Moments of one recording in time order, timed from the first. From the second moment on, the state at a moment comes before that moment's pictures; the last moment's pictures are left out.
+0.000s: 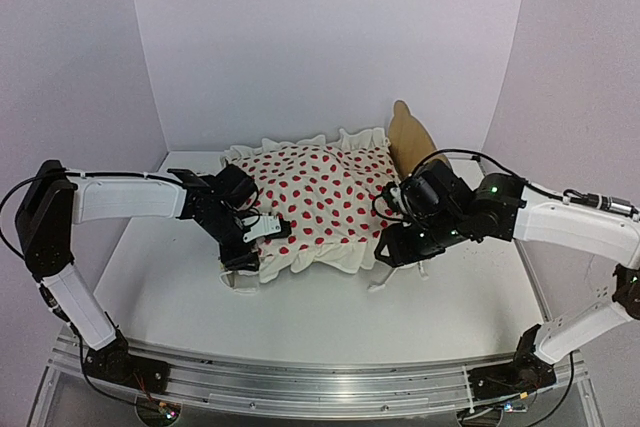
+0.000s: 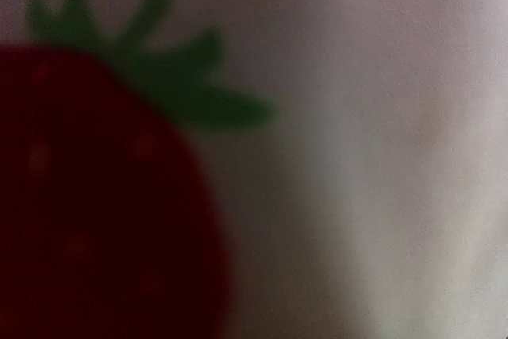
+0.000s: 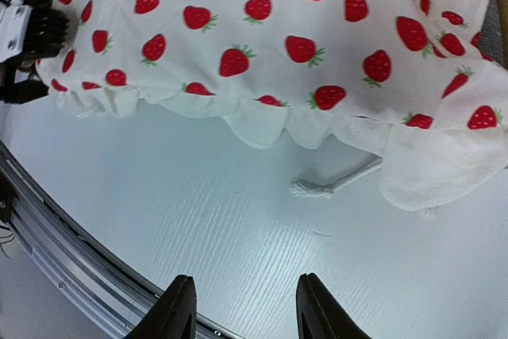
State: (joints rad) left arm -0.74 1.66 1.13 -0.63 0.11 0.59; right arm 0.96 1.37 1.14 -0.74 0.07 0.56
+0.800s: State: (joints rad) left arm -0.75 1.71 1.55 -1.03 0.32 0.50; right arm 1.28 1.79 0.96 0.30 0.22 0.17
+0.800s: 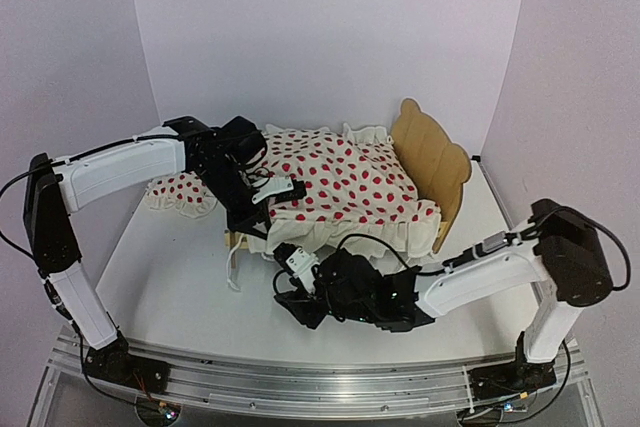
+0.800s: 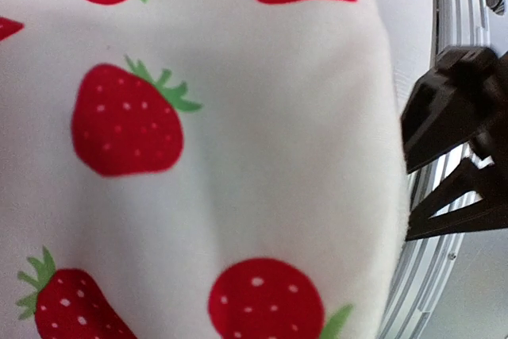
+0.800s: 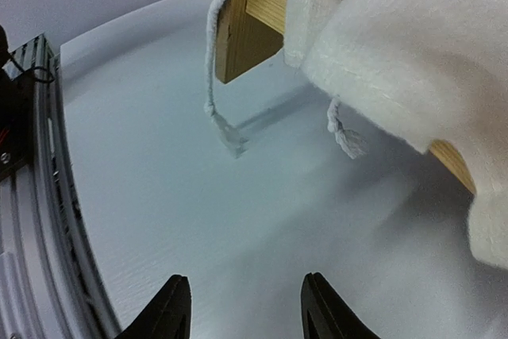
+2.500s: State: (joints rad) left arm -0.59 1.82 1.34 -0.70 0.40 0.58; right arm 1.28 2.24 1.22 0.46 0.47 0.19
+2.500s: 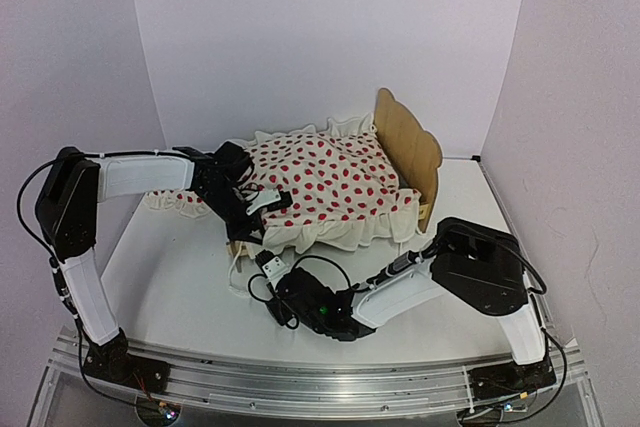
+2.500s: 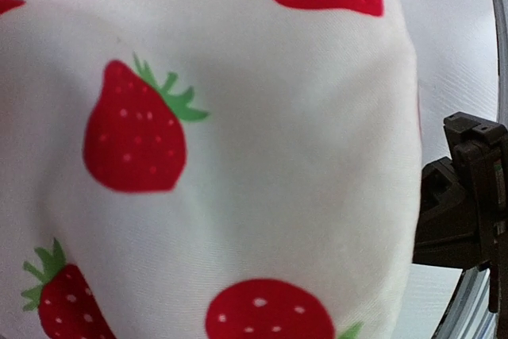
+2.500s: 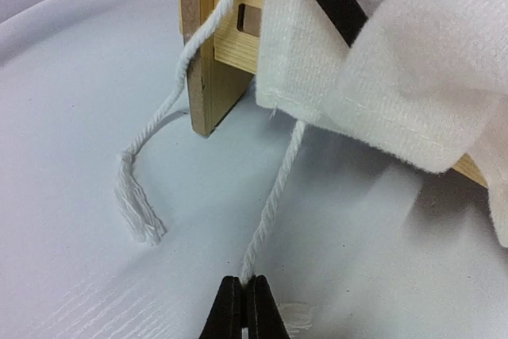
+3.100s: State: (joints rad) left arm -0.57 1.66 1.44 -0.90 0.58 0.64; right arm 1.26 2.00 1.20 0.02 0.26 0.33
